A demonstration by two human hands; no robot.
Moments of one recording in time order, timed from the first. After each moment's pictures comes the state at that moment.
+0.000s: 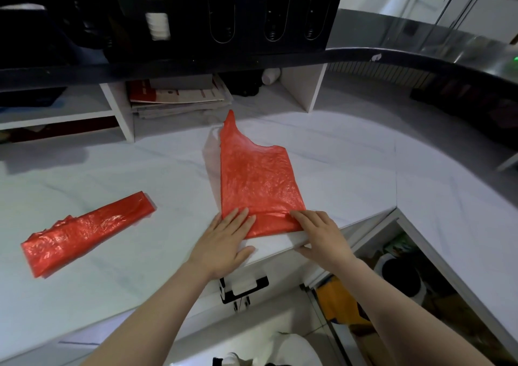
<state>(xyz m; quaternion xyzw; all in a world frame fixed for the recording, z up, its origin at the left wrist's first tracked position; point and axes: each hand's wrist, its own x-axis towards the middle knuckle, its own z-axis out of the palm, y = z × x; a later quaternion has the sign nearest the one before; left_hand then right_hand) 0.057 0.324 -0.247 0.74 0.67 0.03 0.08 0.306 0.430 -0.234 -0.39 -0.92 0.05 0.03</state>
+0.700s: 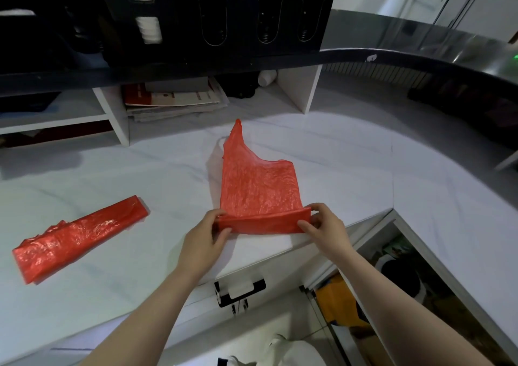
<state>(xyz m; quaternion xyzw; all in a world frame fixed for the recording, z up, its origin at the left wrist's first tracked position) 0.056 0.317 -0.233 0.52 0.74 0.39 0.19 0.304 0.441 -0.213 -0.55 -0.71 0.38 0.21</state>
